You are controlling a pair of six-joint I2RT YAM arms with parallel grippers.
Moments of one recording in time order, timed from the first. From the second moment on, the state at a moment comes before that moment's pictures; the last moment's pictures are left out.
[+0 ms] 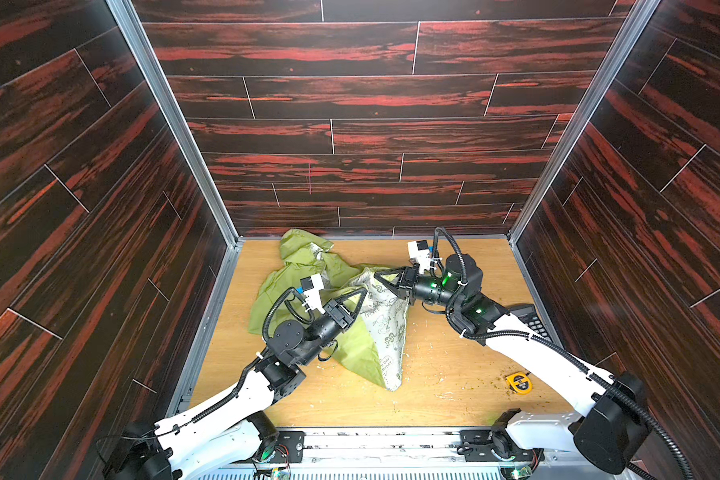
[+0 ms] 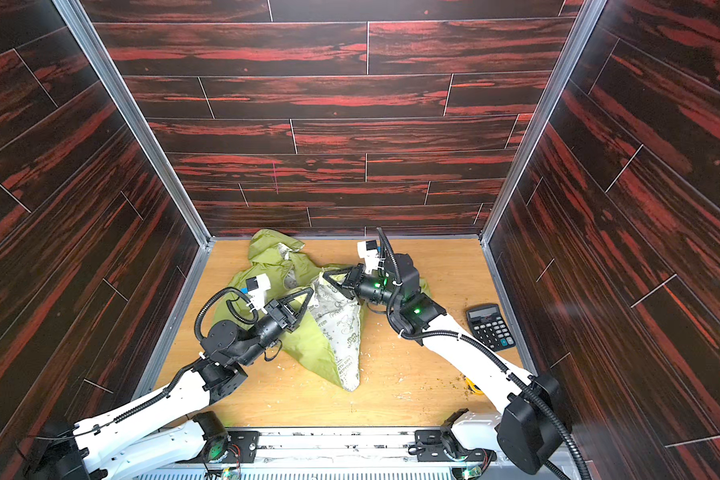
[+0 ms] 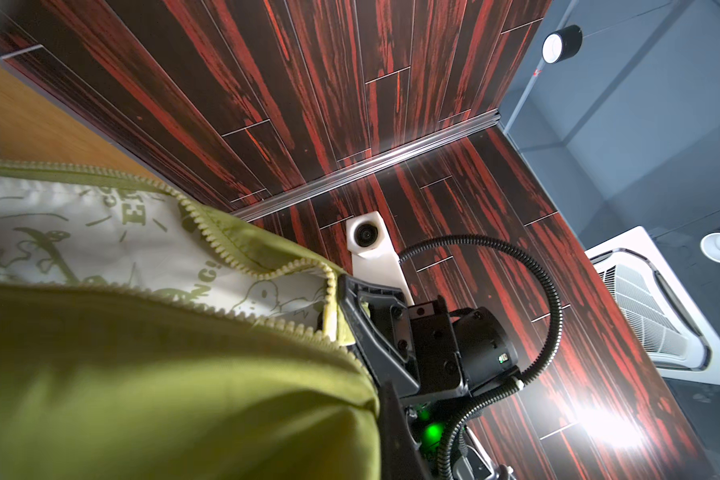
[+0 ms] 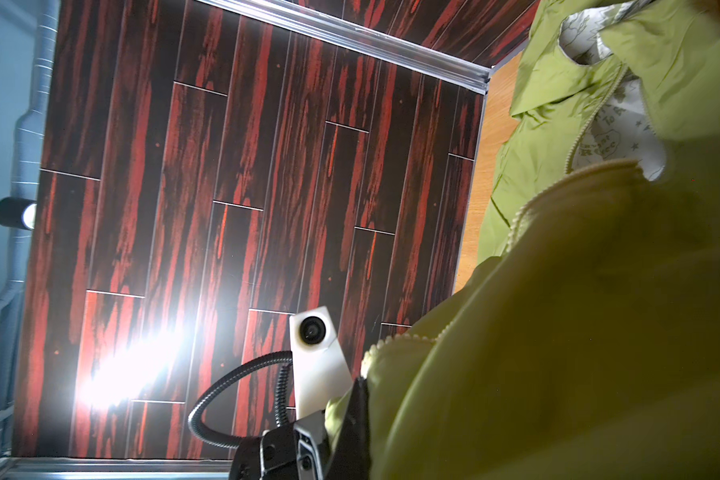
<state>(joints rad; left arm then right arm) -0.76 0.98 0.54 0.70 0.06 -1.27 0.66 1.32 1.05 0.18 -0.55 1.28</state>
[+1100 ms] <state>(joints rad) -0.75 0.97 0.50 0.82 0.05 -1.38 0.72 1.22 1.00 0.27 -0.54 1.36</state>
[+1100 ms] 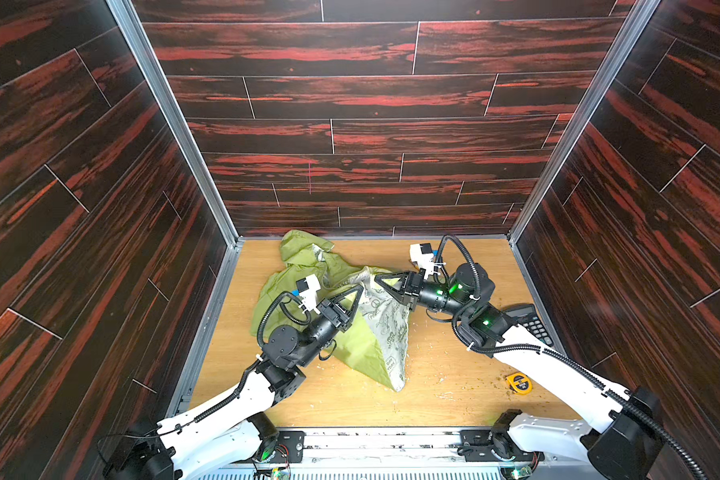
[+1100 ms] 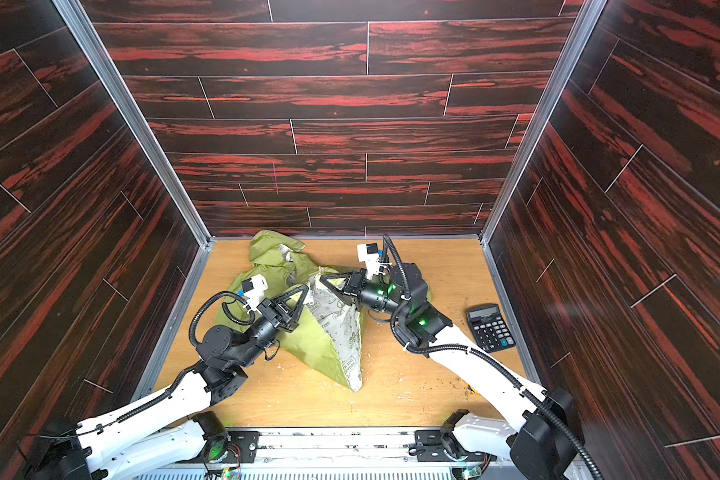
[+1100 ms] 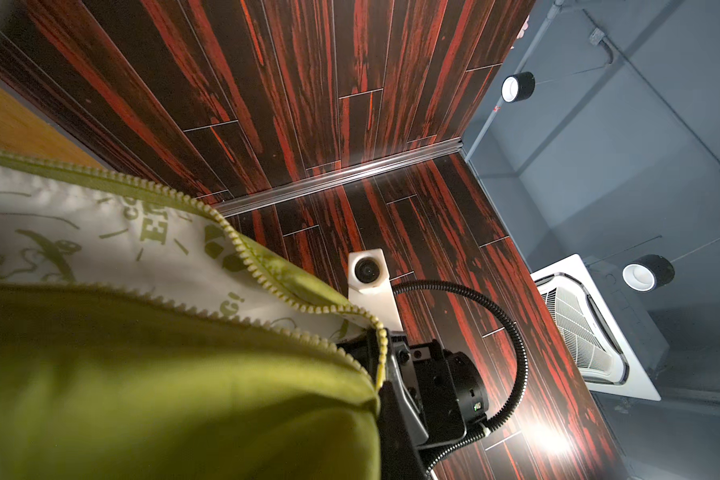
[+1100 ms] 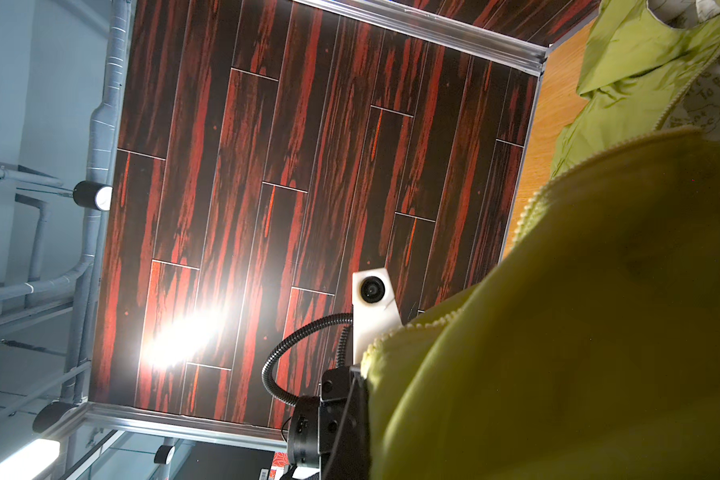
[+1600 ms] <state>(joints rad) -0.75 0.97 0.50 0.85 0.04 -1.39 0.74 1.22 0.99 0.28 -0.53 1.37</state>
